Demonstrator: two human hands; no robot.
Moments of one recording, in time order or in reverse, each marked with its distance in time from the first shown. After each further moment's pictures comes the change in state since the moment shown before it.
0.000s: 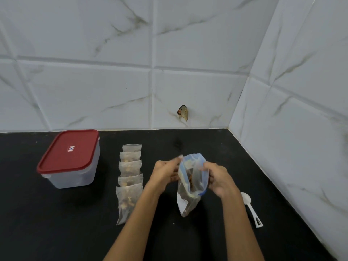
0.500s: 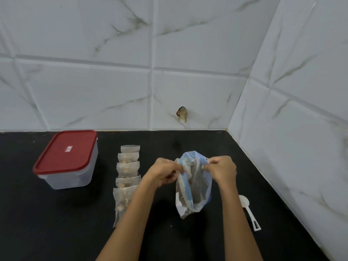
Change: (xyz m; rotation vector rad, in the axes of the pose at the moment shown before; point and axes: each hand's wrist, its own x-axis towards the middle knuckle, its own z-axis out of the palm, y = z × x) left_hand 0.004 0.015 -0.006 0.128 -0.138 -0.056; right_hand 0.007 -0.017 0.000 -0.667 0.352 -0.355
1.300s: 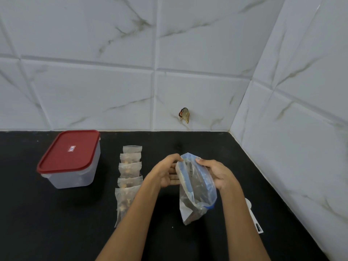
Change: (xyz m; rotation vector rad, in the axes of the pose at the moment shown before) left_hand 0.007 0.000 0.002 -0.280 -0.091 -0.121; right_hand 0.007 -0.005 0.004 0.662 -0.489 0.395
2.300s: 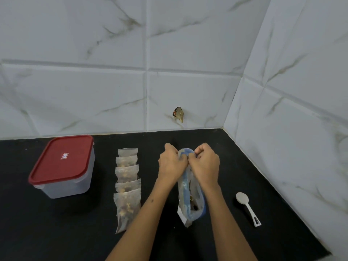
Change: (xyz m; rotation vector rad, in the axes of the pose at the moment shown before) left_hand -0.004 0.007 0.026 0.749 0.436 0.625; right_hand -0.005 0.007 0.045 -0.681 0.618 -0.730
